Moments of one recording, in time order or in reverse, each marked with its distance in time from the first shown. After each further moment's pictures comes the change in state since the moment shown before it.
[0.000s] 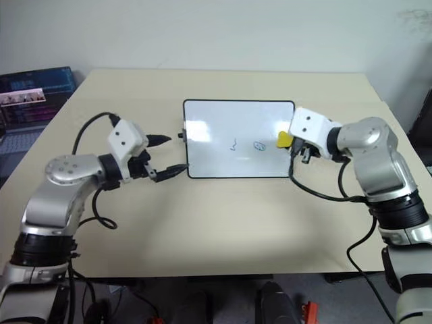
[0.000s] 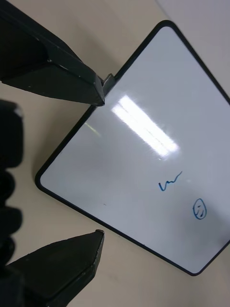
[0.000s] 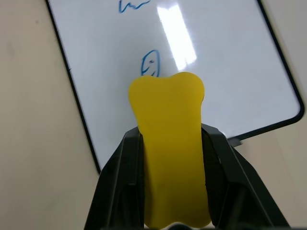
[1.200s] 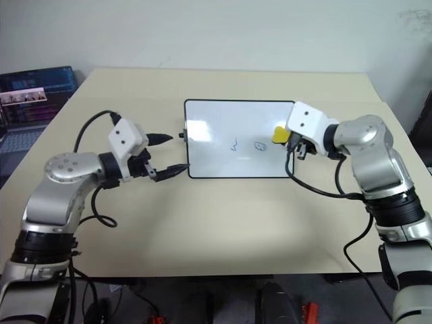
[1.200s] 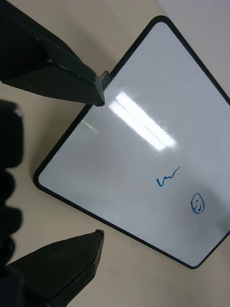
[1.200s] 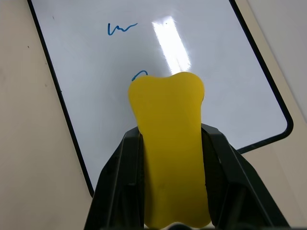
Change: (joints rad) left arm -0.017 -0.002 0.000 0.023 0.005 -0.029 -0.034; right arm -0.007 0.001 0.009 0.016 0.033 0.007 -0.025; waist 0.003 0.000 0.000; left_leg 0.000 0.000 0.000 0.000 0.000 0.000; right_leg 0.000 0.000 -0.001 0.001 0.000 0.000
